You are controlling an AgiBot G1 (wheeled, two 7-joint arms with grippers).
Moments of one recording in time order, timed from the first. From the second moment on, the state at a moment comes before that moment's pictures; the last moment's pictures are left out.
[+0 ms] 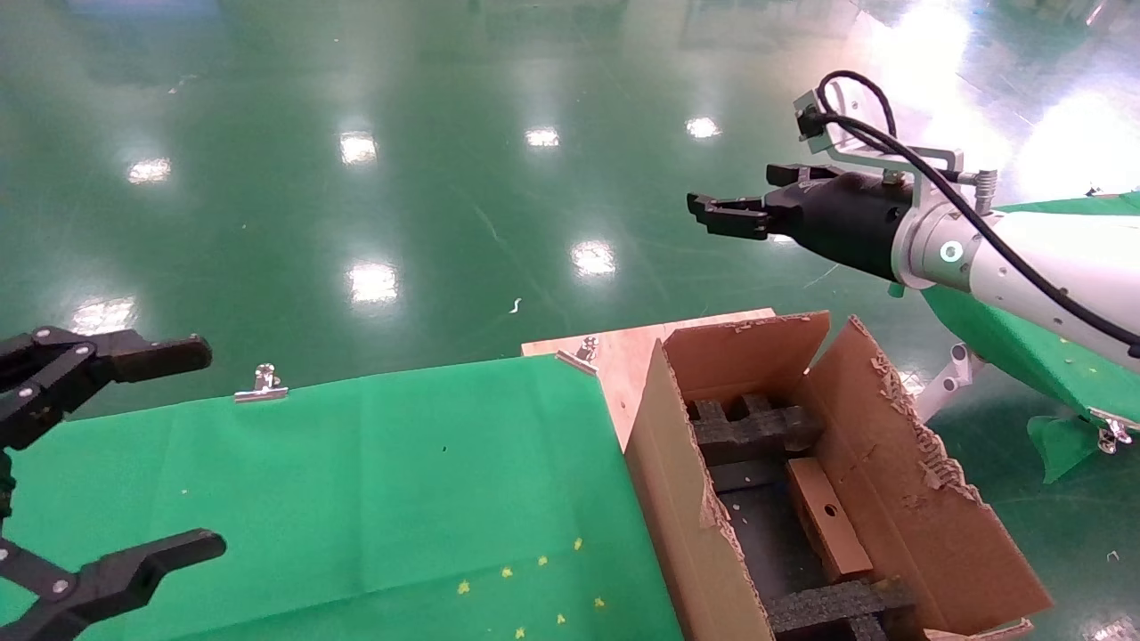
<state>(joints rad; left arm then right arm) -1.09 0.58 0.35 -1.26 0.67 1.46 -0.15 1.96 -0.44 -1.78 1.38 -1.69 -0.20 1.61</state>
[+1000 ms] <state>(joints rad) -1.09 0.58 0.35 -1.26 0.67 1.46 -0.15 1.53 -0.52 -1.05 1.33 -1.22 -0.83 0.92</state>
